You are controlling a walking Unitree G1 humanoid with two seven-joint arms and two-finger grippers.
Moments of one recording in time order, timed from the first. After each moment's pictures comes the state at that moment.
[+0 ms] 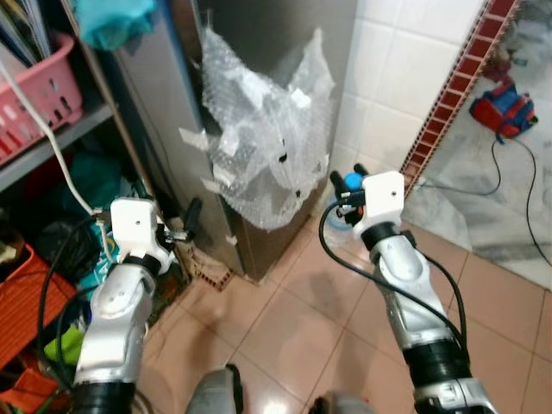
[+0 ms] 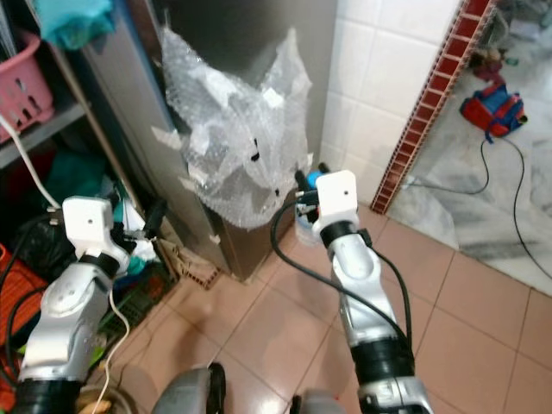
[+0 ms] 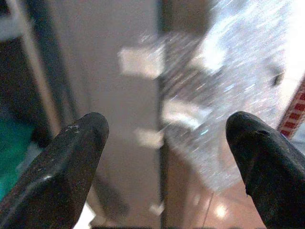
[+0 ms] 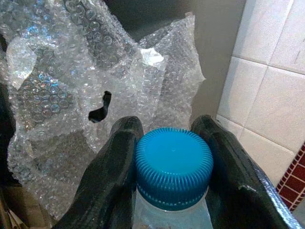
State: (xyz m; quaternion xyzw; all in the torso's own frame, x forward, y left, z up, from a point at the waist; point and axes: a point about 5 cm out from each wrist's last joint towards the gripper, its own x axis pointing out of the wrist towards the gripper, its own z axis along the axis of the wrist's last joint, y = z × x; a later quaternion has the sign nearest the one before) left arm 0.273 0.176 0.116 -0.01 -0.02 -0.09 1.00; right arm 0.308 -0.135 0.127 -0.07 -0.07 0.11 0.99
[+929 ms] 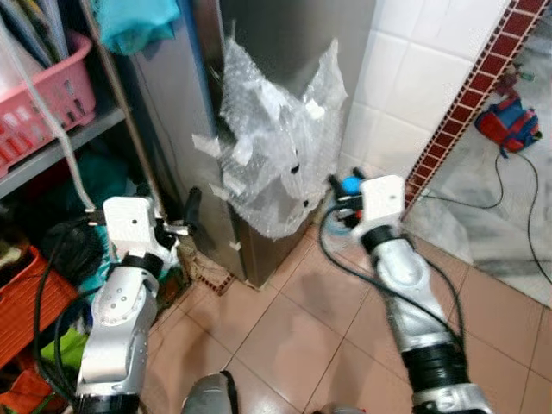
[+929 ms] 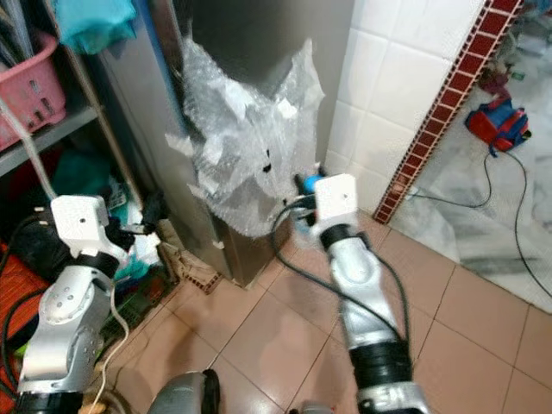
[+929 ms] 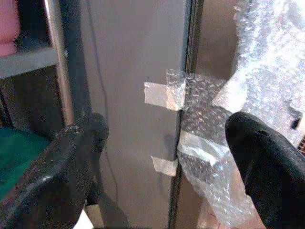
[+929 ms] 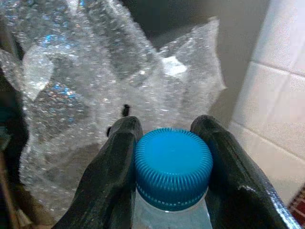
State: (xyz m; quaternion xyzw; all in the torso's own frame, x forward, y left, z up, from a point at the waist) left arm 0.263 0.175 0.126 -0.02 -0.04 -0.04 1.00; right arm 0.304 -0.121 0.127 -0.06 -0.07 0.14 0.99
